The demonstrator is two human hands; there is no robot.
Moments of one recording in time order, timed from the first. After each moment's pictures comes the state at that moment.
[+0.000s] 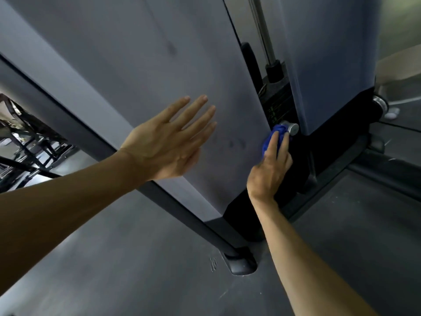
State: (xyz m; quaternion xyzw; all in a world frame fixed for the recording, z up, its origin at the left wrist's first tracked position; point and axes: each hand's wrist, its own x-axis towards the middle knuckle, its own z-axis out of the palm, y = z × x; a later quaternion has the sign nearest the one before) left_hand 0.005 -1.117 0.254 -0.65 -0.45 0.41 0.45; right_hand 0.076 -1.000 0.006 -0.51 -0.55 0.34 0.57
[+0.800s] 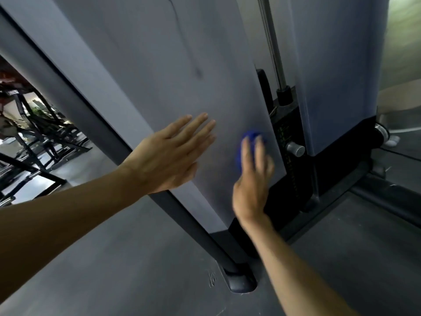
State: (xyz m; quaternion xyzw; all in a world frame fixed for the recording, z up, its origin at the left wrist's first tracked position) left_hand -0.005 -1.143 0.265 -0.62 -0.48 0.41 0.47; right_hand 0.077 -1.038 0.063 -0.39 -0.67 0.28 0.57
